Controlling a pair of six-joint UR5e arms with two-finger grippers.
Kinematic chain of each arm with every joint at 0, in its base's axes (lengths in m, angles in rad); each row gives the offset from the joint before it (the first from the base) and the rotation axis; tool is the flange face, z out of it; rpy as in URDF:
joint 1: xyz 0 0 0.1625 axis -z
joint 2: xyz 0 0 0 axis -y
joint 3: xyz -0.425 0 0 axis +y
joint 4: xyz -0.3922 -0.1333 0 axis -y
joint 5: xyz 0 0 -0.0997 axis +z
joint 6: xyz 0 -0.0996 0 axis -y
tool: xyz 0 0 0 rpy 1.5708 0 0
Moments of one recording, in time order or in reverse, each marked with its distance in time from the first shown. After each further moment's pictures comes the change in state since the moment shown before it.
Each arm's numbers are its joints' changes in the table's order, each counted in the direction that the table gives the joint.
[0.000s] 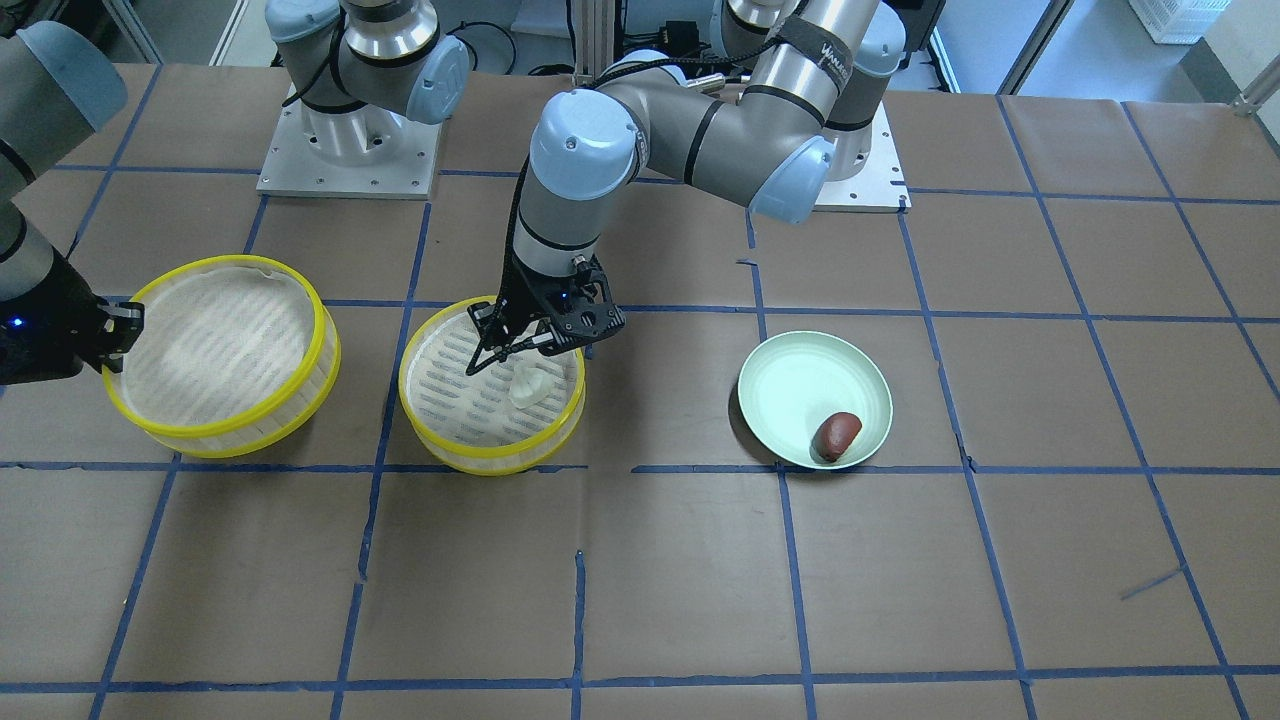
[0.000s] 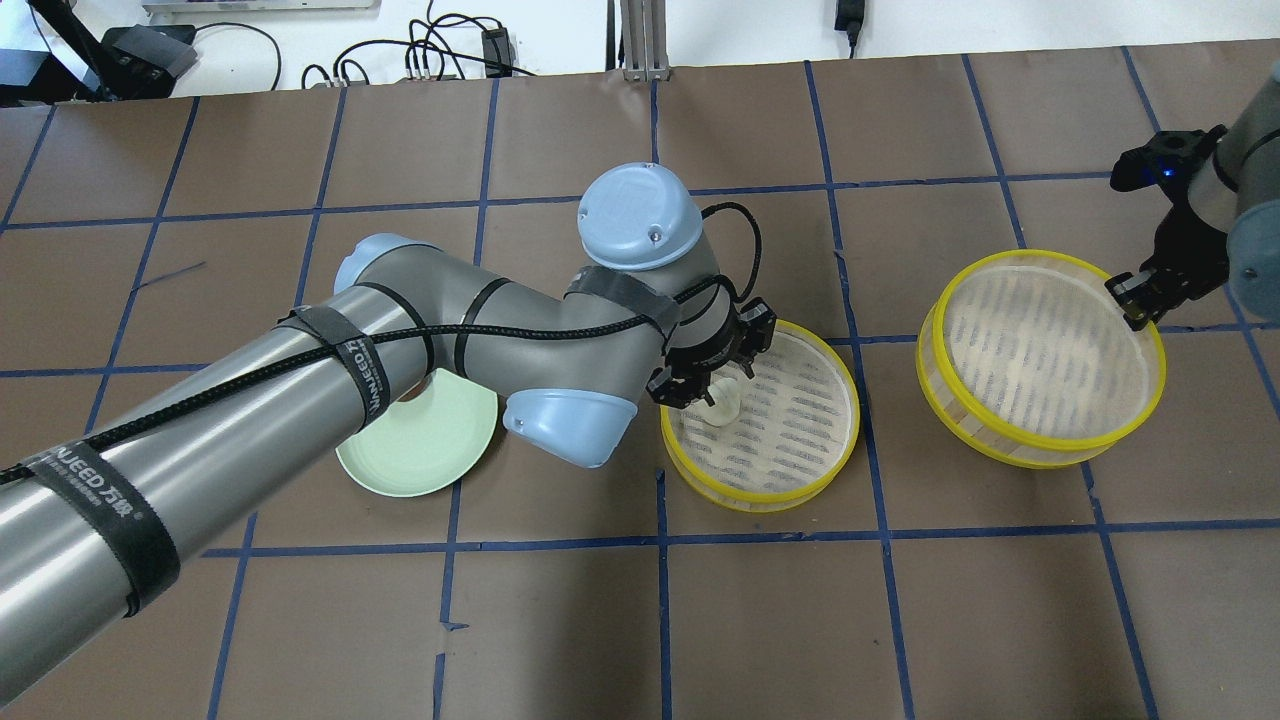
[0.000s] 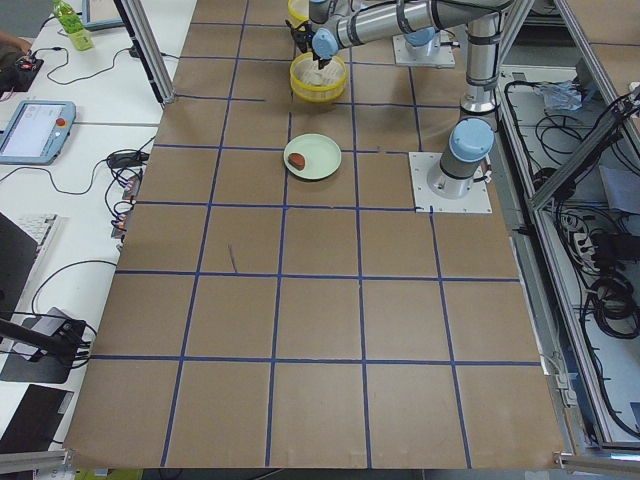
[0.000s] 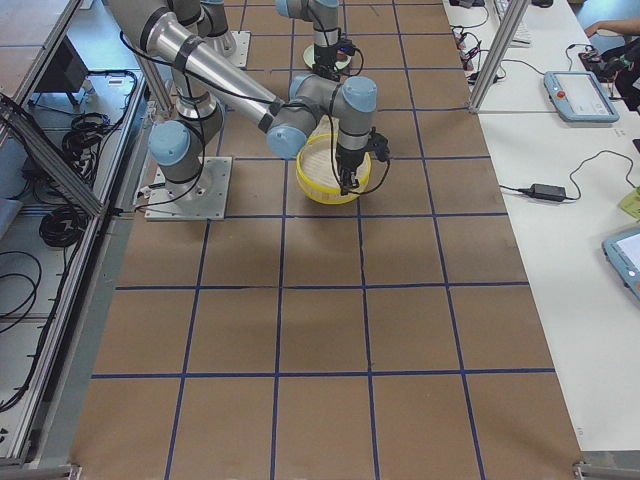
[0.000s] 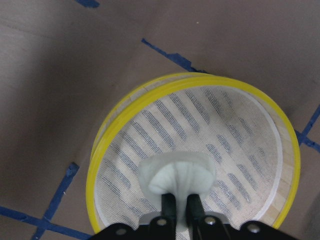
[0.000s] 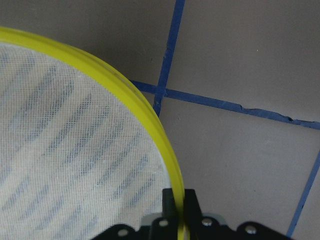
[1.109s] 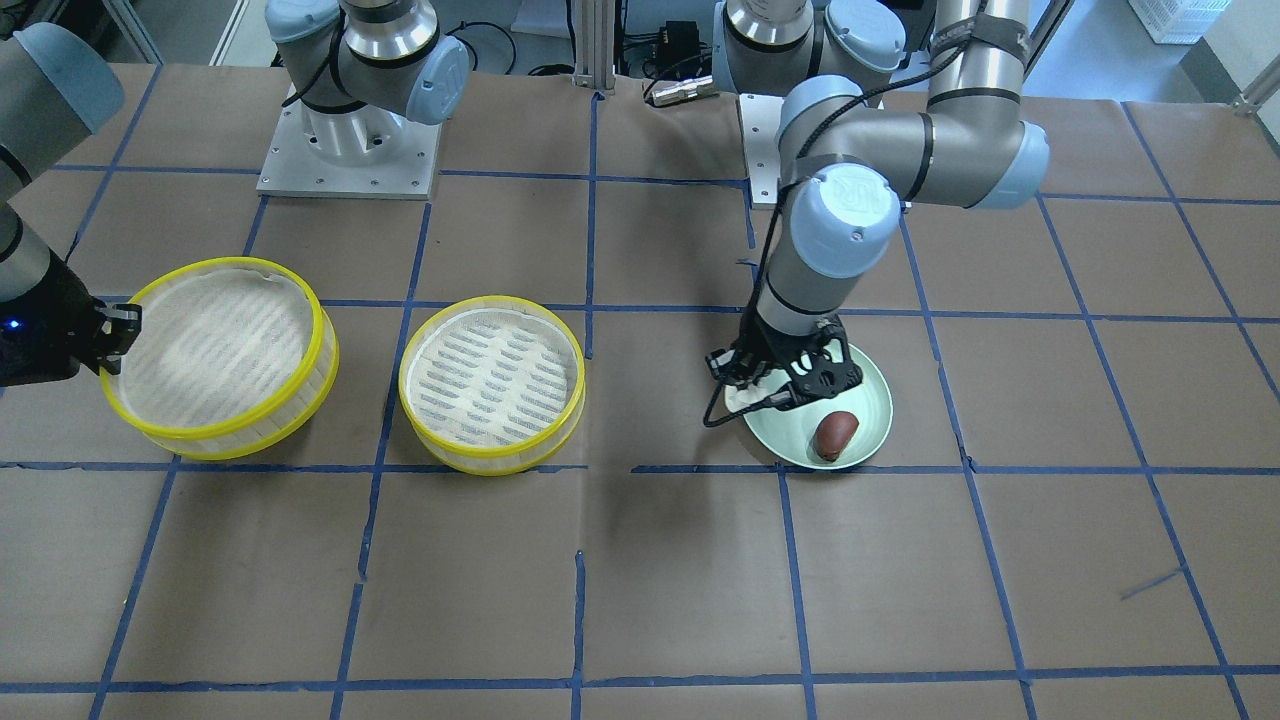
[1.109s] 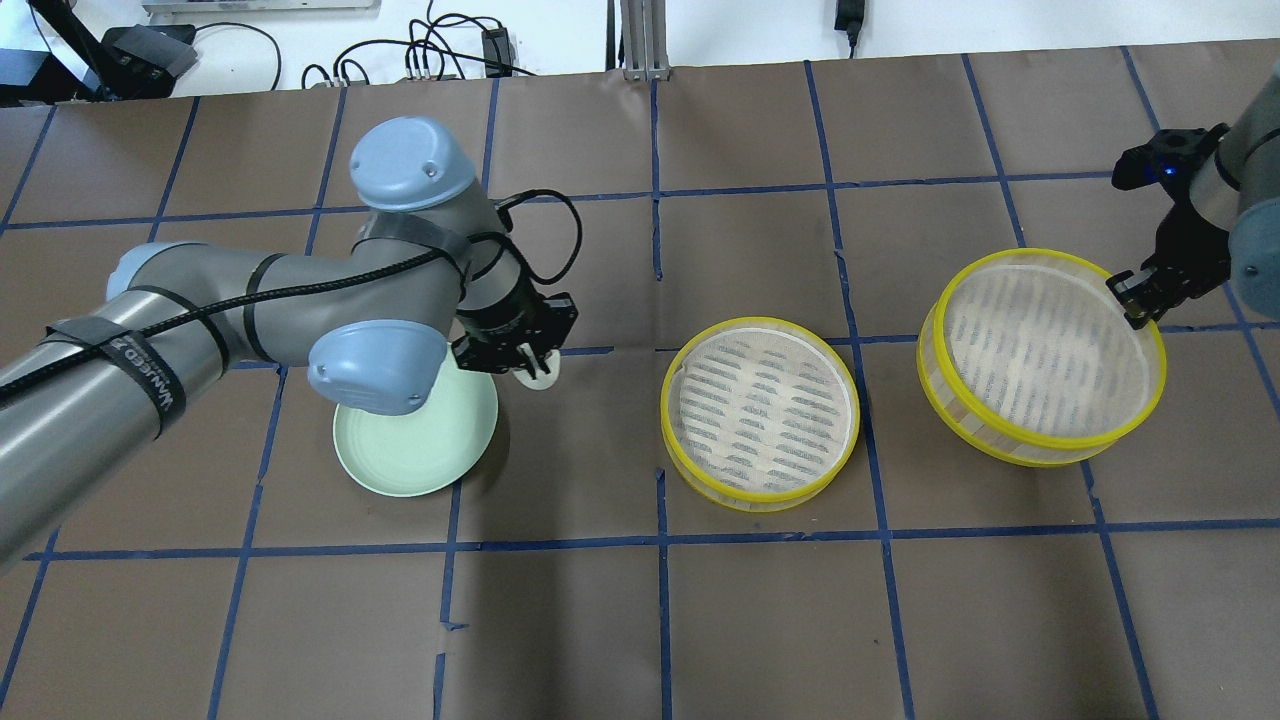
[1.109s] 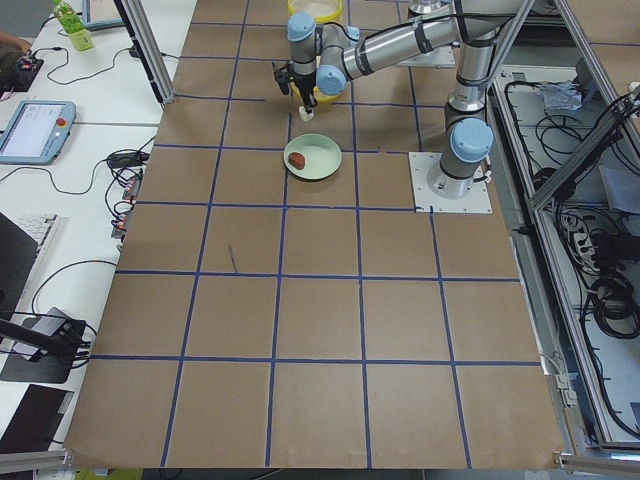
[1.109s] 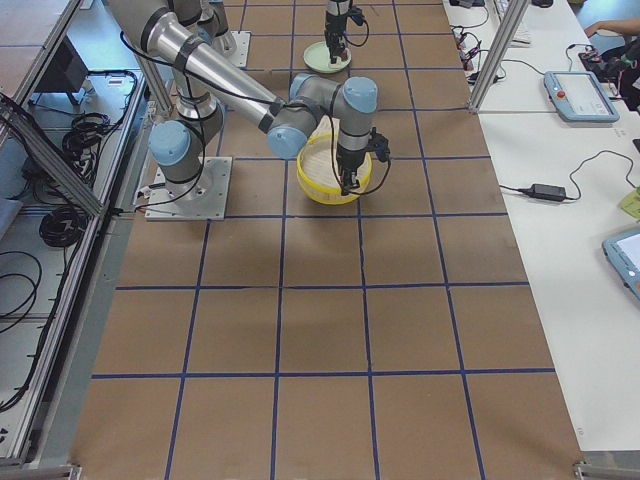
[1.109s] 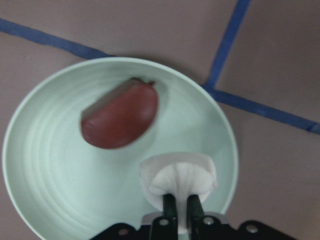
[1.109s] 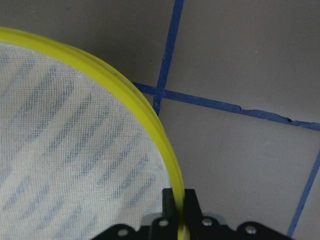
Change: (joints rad) left arm -0.257 0.122 0.091 -0.183 -0.092 0.357; right arm 0.005 0.003 0.003 -0.002 -0.003 -0.002
